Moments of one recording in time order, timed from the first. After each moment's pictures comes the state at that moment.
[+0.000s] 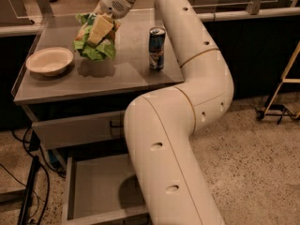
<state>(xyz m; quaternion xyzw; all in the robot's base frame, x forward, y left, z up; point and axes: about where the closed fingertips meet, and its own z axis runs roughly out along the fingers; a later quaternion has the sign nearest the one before) 0.742 0.158 0.945 -0.70 0.61 0.20 0.32</state>
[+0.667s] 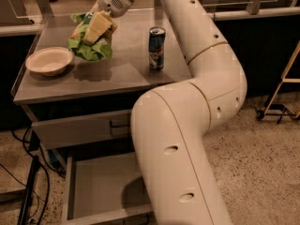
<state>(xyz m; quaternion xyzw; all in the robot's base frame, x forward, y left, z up) 0.720 0.163 0.957 -0.69 0.60 0.24 0.31</state>
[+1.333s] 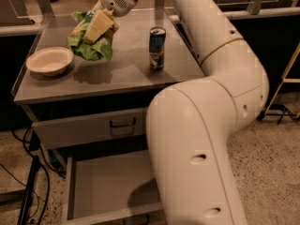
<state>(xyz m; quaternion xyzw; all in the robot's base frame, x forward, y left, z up) 0.706 0.155 0.966 -0.68 0.61 0.25 0.32</state>
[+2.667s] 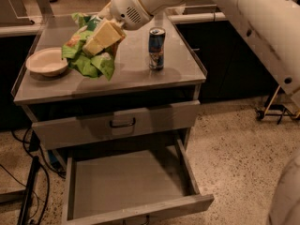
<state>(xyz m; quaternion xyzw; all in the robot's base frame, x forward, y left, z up) 0.602 0.128 0.995 -0.64 0.61 0.27 0.38</state>
